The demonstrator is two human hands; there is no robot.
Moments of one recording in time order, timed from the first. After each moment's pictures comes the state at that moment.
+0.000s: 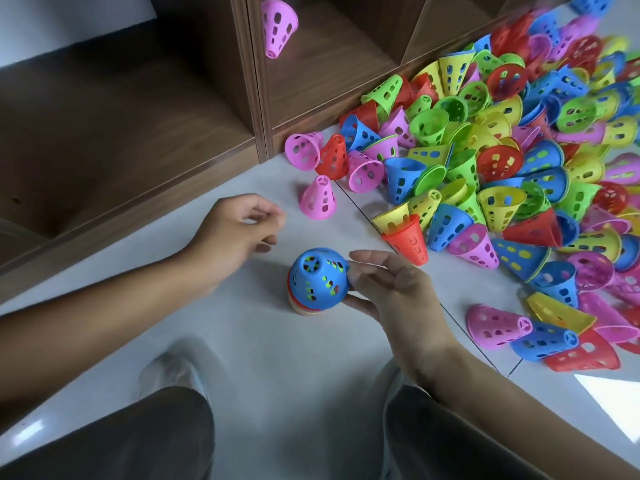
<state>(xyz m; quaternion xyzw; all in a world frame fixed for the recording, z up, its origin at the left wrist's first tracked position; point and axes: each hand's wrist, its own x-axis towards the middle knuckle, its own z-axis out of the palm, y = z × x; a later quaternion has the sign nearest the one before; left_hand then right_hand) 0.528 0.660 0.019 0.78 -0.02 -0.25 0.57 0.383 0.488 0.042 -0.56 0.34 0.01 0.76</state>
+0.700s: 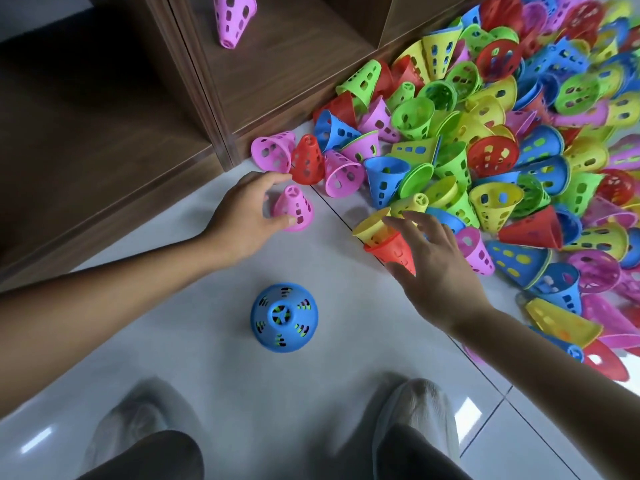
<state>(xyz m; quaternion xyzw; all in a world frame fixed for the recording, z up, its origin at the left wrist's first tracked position) 0.598 0.592 -0.040 0.88 -0.23 -0.17 0.38 0.414 0.367 -0.009 -0.97 0.13 0.03 0.18</state>
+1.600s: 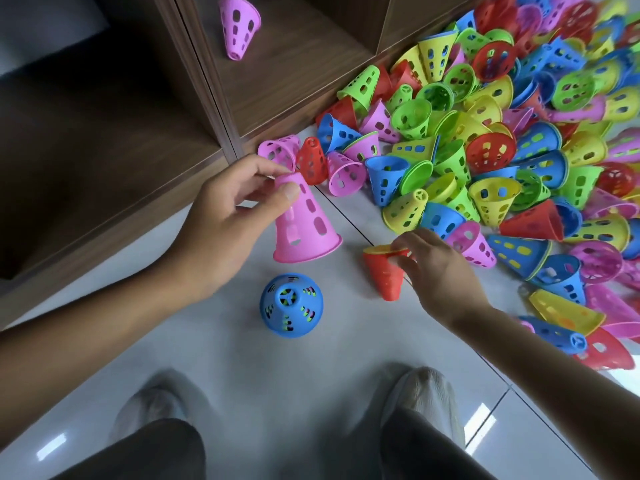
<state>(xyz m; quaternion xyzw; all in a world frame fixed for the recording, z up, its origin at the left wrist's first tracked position) 0.542 0.613 0.053 0.75 -0.20 -0.18 0.60 0.402 0.363 -0.024 -0.97 0.11 -0.01 0.21</state>
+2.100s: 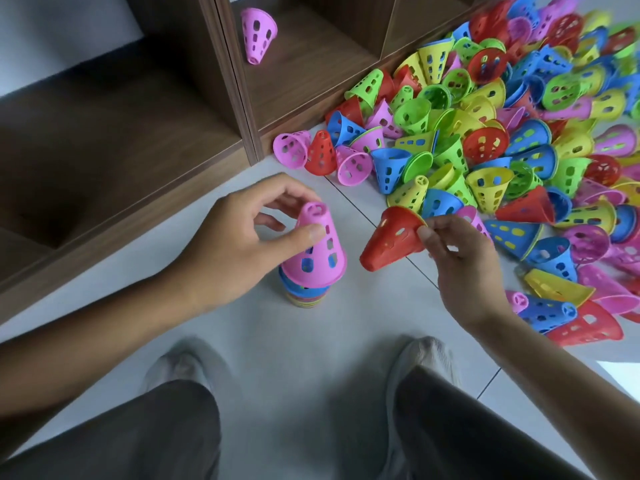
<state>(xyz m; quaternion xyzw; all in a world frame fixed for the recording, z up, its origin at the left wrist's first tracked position) 0.484 0.648 0.083 0.77 -0.30 -0.19 0.53 0.360 0.405 0.023 -0.82 0.27 -0.14 0.48</state>
